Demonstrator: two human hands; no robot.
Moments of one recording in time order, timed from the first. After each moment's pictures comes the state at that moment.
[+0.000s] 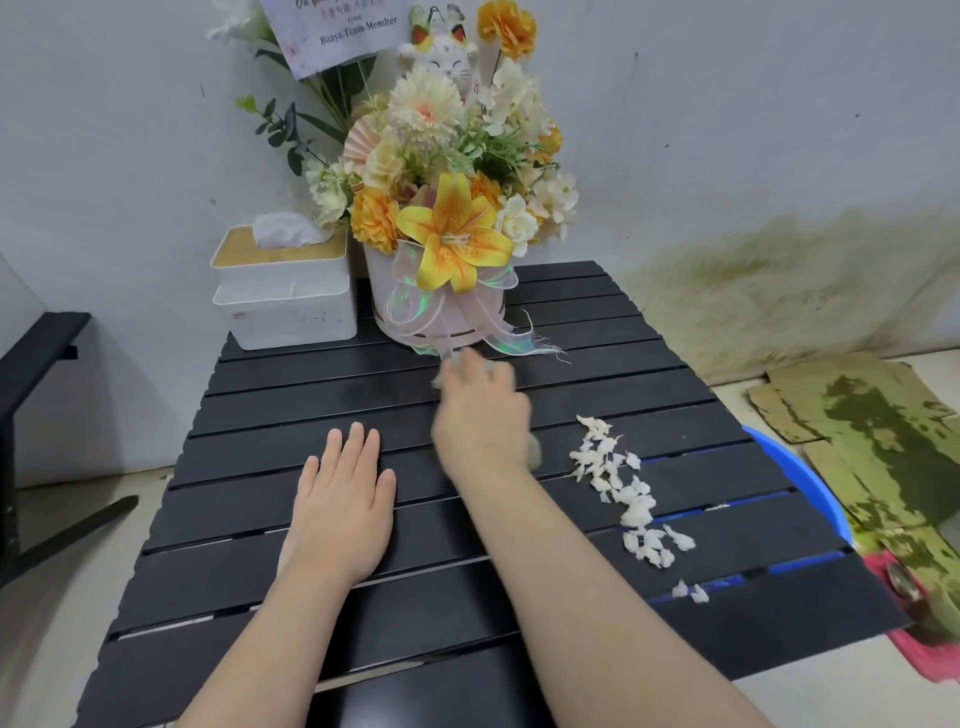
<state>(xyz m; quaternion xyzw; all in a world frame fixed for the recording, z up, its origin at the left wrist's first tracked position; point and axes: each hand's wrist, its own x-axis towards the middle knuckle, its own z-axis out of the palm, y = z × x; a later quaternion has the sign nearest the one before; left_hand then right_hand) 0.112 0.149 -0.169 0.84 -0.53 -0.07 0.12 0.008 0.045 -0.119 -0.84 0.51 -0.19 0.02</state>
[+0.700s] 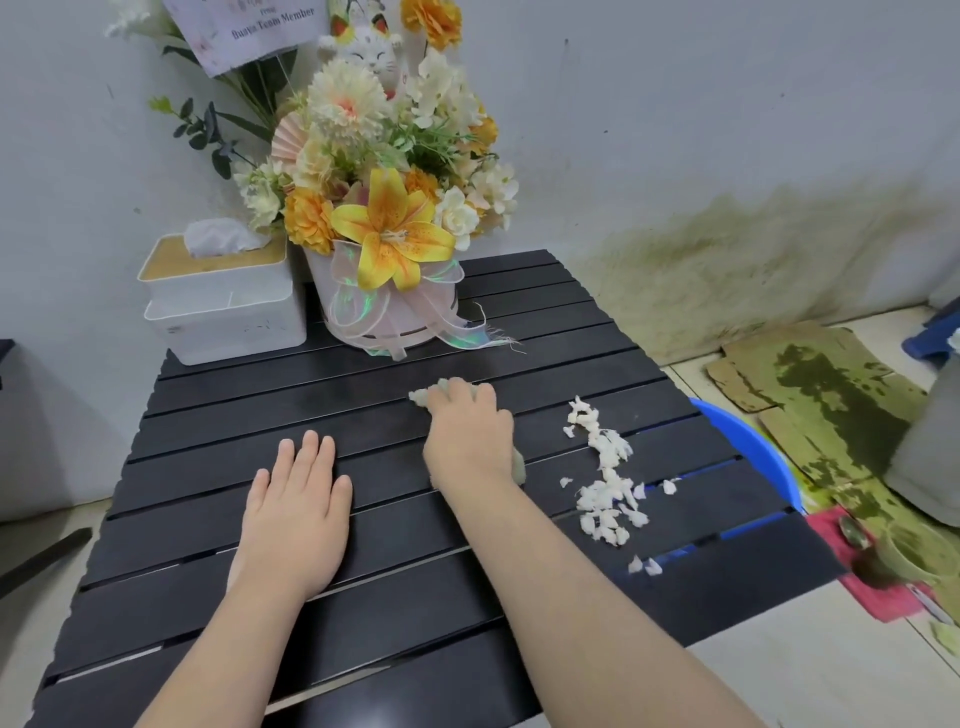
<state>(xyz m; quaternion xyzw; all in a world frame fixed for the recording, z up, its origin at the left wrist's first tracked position) 0.112 0.149 -0.168 0.84 -0.53 -0.07 0.10 -0.016 0.033 -0.146 -0.83 0.55 -0.10 0.04</state>
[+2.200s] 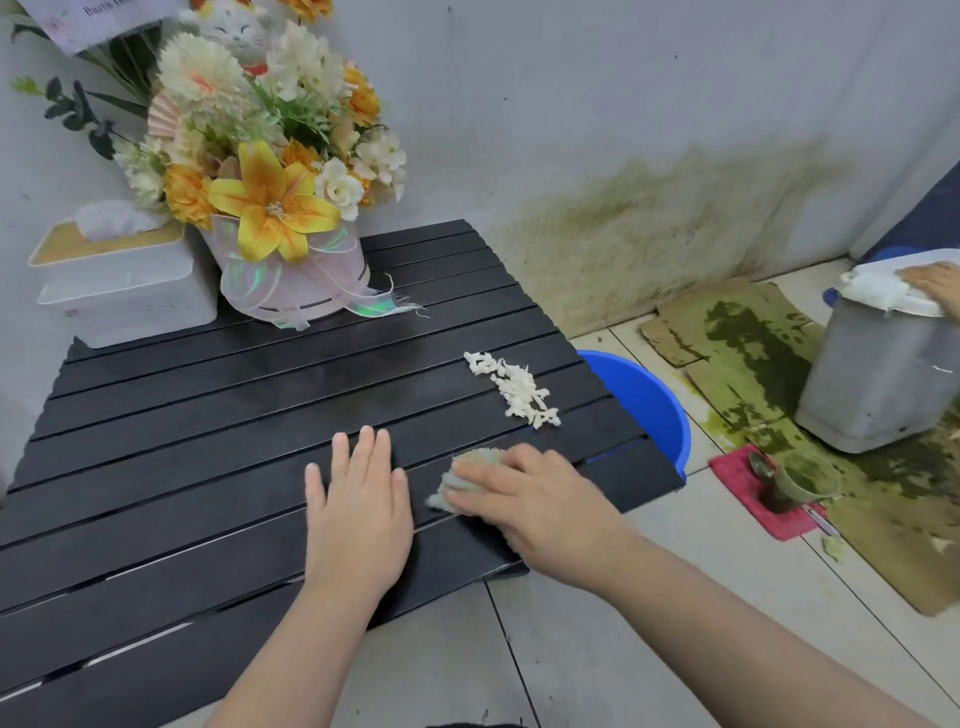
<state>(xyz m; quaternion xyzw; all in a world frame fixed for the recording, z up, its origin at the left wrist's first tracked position) -0.057 0.162 -0.148 0.81 -0.57 -0.07 0.13 -0.243 0.111 -0.127 -0.95 0.26 -0.15 0.00</state>
